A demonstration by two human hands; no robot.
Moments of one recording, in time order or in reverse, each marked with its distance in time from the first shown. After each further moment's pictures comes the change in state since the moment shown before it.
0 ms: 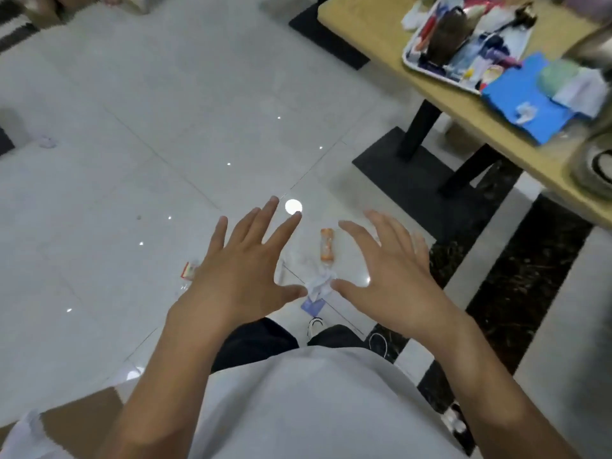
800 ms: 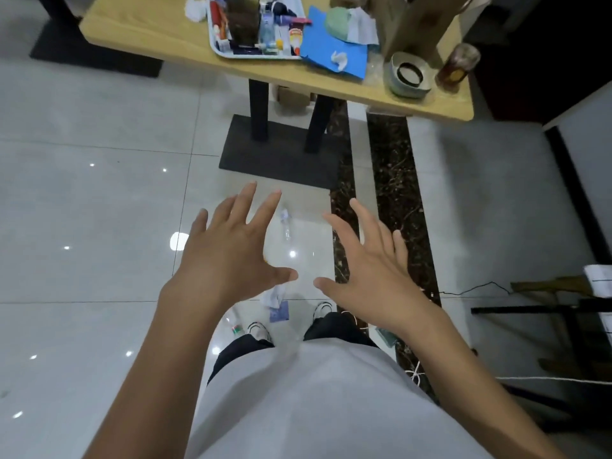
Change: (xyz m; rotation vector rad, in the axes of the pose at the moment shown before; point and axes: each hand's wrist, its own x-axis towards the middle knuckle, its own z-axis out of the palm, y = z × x) left_hand 0.120 -0.026 -0.054 0.180 -0.076 0.625; right_hand 0.004 -0.074 0.034 0.172 0.296 0.672
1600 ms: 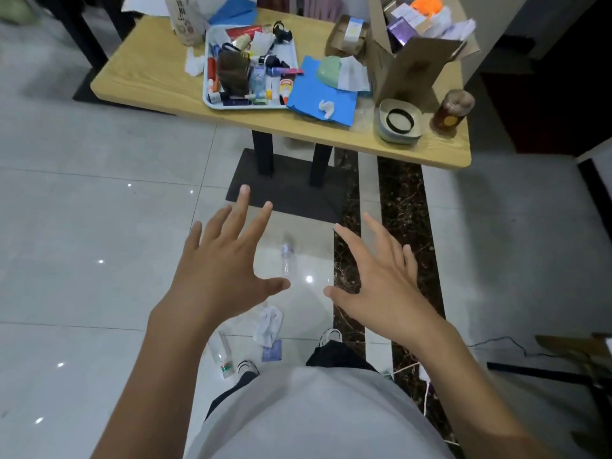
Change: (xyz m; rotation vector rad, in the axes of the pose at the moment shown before) left_hand 0.083 0.086 -0.033 -0.012 0.096 -0.077; right_hand 0.063 0.110 -0.086 0.060 -0.005 -0.049
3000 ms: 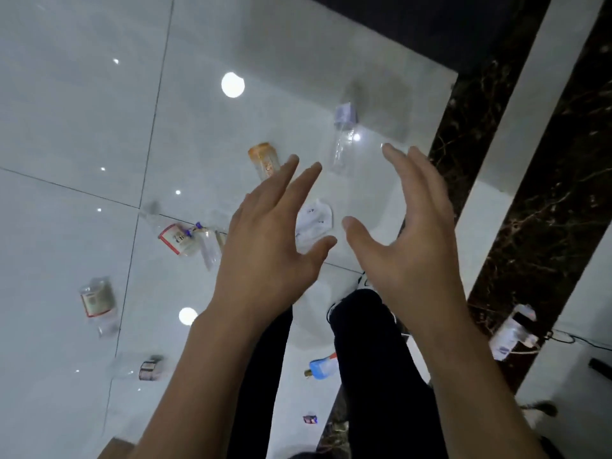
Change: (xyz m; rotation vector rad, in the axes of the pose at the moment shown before) left_hand 0.235 -0.099 0.417 -0.570 -0.022 -0.308; right_hand 0.321 0.140 0.345 0.447 -0.017 0.104
